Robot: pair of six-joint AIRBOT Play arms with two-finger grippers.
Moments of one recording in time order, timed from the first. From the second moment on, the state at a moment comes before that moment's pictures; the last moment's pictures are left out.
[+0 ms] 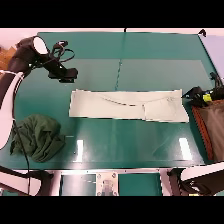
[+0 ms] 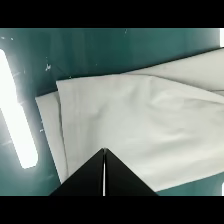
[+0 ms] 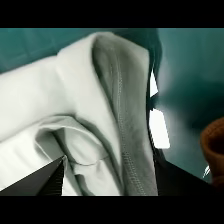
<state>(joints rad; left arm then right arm) -0.15 -1.65 1.69 1.30 -1.34 -1.51 -0.63 -1.73 1.39 -0.98 1.36 1.16</state>
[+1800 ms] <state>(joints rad) -0.70 -2.04 1.69 0.70 -0.75 -1.33 -0.32 -1.49 1.64 -0.77 1.74 1.19</state>
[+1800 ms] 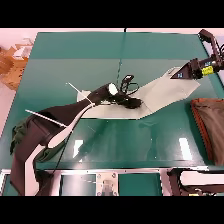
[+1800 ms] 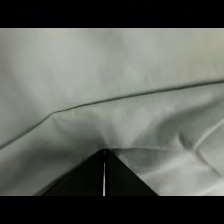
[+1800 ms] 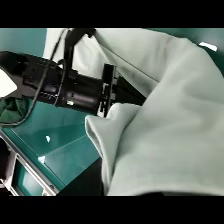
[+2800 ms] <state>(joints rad) -0.08 -1.81 2.06 1.34 -1.63 -1.46 0.45 -1.68 1.63 -0.71 1.12 1.32</state>
